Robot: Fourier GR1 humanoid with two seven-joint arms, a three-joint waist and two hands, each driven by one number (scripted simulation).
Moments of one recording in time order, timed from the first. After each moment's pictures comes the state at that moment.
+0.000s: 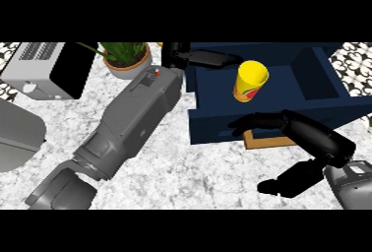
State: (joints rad) left arm -1.26 0.00 -0.27 -0.39 0.65 0.31 -0.51; right arm -0.31 -0.40 0.21 -1.78 0.03 0.59 0.15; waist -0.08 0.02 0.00
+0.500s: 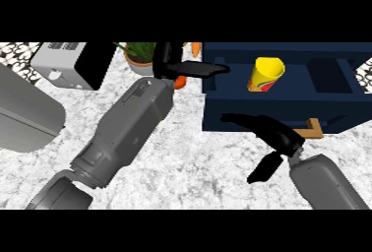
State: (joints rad) left arm -1.15 0.01 -0.24 -0.45 0.68 0.24 -0.57; right arm -0.35 -0.34 0.34 -1.38 0.41 0.42 -0.04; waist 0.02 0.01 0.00
